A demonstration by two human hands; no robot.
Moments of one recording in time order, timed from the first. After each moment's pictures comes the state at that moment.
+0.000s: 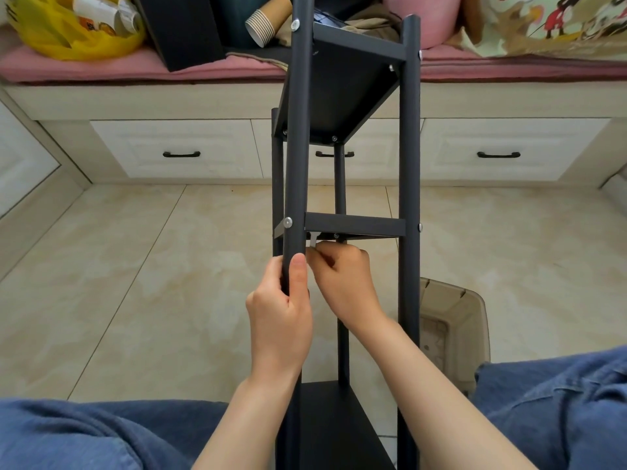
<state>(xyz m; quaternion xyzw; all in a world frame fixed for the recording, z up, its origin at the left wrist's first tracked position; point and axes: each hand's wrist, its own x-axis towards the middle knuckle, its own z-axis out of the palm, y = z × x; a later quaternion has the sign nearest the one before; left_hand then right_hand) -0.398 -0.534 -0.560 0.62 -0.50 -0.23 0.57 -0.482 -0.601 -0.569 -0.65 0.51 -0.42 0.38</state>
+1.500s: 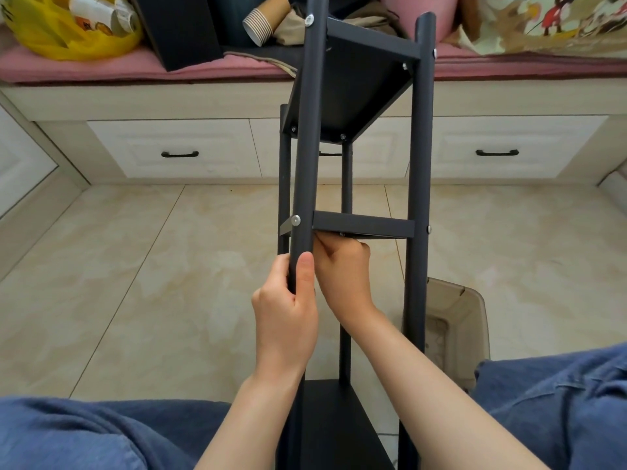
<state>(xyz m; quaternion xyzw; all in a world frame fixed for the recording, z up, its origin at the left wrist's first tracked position) -0.400 -0.535 -0.560 0.61 -0.51 -0.24 0.56 -0.475 -0.606 -0.568 -0.63 0.49 -0.50 0.32</state>
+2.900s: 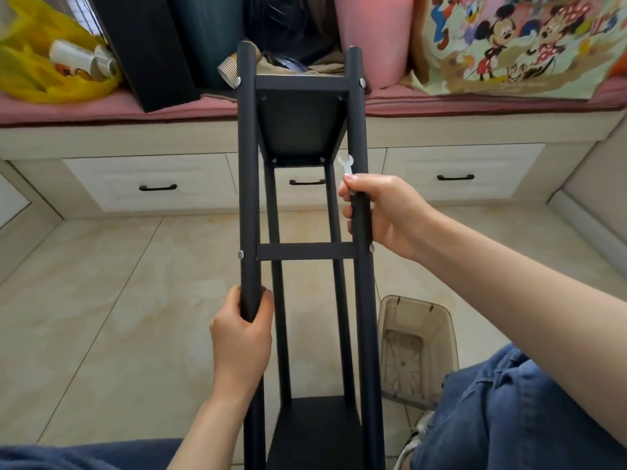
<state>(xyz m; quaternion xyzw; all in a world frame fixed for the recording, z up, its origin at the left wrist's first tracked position) -0.379 -0.542 -0.573 0.63 -0.46 -0.29 0.55 -0.577 -0.656 -0.446 -0.50 0.45 -0.41 0.62</state>
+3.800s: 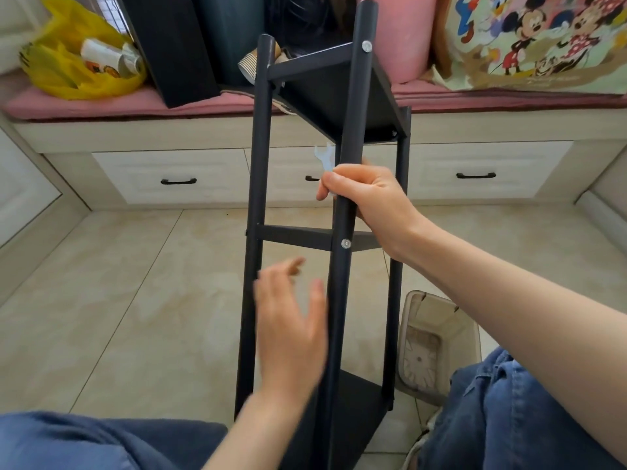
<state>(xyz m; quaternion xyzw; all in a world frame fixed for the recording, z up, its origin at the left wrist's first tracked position) -0.423 -0.528 -0.548 0.62 -0.58 -0.12 0.52 -0.543 -0.635 -0.437 -0.67 0.41 -0.41 0.46</state>
